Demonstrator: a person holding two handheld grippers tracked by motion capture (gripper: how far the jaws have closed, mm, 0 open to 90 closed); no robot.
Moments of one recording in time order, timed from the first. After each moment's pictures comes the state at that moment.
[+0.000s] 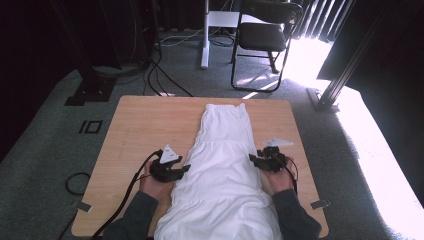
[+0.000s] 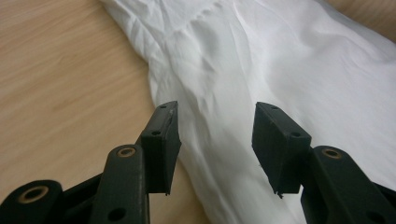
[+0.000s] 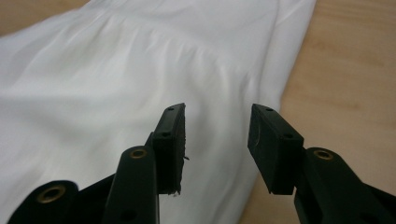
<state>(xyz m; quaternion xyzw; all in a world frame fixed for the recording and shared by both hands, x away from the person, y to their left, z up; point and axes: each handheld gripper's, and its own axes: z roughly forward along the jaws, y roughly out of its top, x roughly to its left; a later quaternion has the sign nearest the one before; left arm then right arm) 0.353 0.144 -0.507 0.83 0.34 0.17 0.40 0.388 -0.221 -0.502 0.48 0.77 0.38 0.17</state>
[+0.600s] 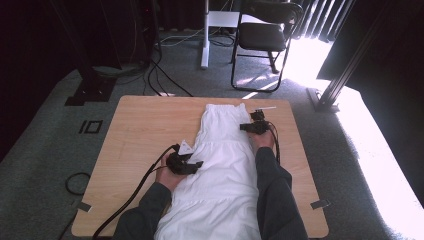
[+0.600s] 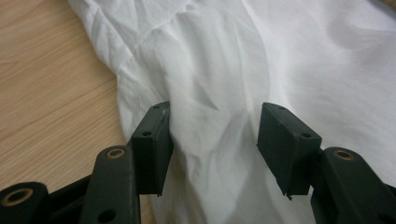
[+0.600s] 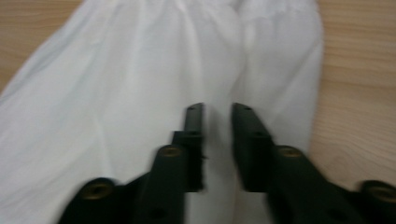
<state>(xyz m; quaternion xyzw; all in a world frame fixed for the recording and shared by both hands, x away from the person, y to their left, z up) 0.381 0.111 -0.532 0.85 0.33 0.15 0.38 0.531 -0.202 -0.520 0.54 0.75 0.38 0.09</state>
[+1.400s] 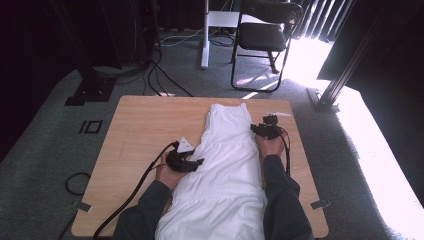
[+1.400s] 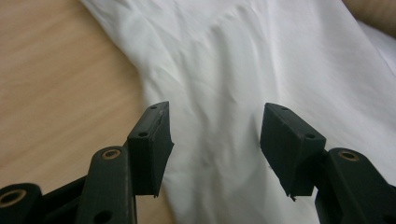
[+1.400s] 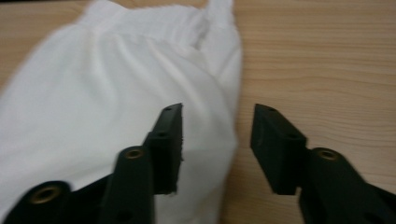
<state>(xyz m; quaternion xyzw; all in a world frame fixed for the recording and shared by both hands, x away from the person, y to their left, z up) 0.388 0.113 -0.518 0.84 0.33 0.16 0.40 0.502 -0.237 -0.520 0.58 0.69 0.40 0.17</state>
